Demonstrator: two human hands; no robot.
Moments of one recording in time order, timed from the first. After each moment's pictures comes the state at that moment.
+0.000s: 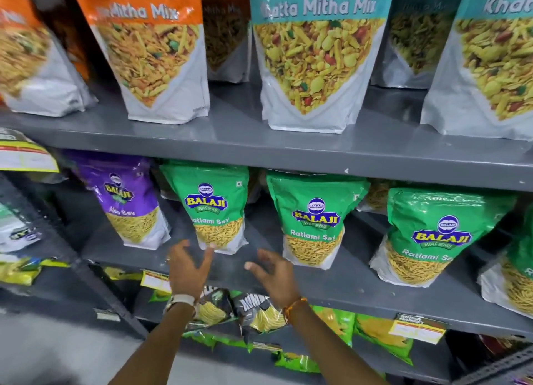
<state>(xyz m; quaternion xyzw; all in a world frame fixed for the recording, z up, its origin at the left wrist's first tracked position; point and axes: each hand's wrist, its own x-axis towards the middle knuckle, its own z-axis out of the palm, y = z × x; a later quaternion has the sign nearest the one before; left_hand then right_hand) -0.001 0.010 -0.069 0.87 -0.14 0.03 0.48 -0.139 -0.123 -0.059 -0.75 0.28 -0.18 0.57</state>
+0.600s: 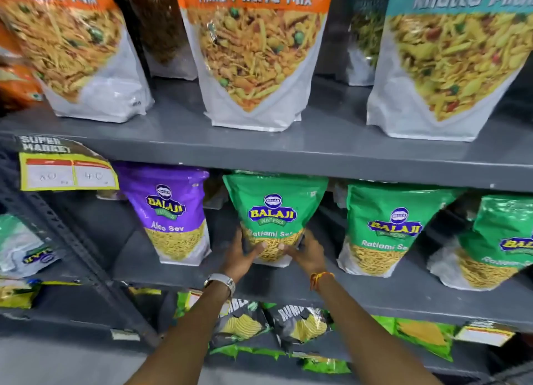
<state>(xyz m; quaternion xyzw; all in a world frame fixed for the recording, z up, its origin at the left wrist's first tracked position) 0.105 0.001 -0.059 0.77 -0.27 -0.25 0.53 -0.013 -0.113 -0.049 -0.73 0.41 -0.20 0.51</state>
